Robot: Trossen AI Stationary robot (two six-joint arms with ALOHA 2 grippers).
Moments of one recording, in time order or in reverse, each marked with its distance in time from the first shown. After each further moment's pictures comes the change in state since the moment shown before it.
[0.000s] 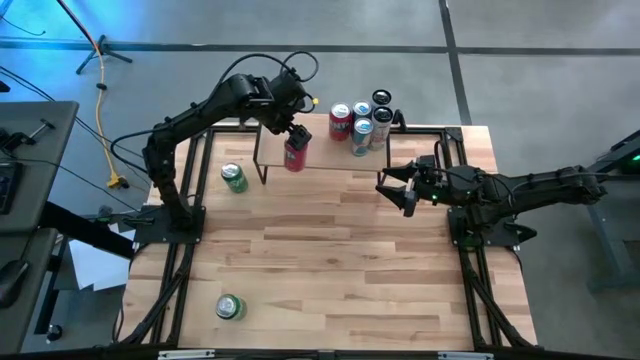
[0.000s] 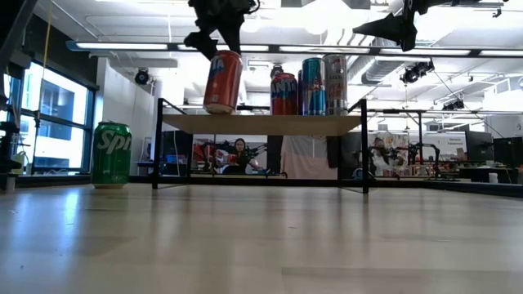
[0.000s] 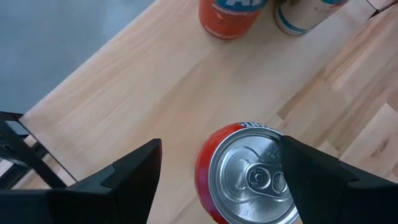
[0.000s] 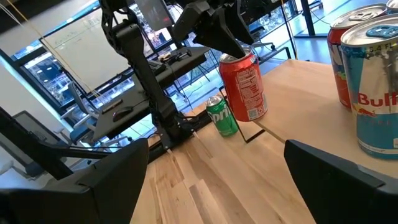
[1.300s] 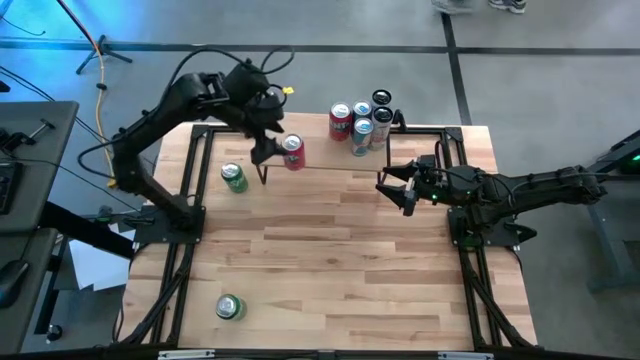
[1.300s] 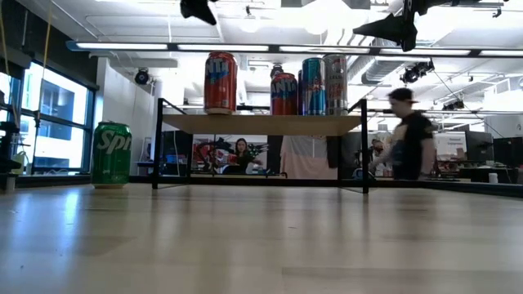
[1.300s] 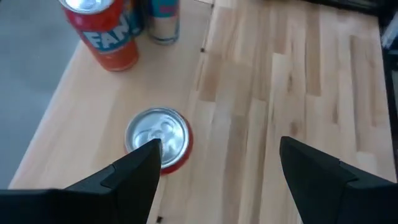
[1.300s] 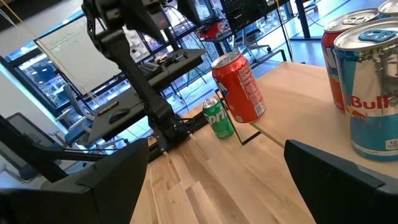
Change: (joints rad) left arm -0.004 -0.246 -0.075 0.032 0.305 0.459; right arm 0.000 0.000 0.000 0.000 0.018 -0.005
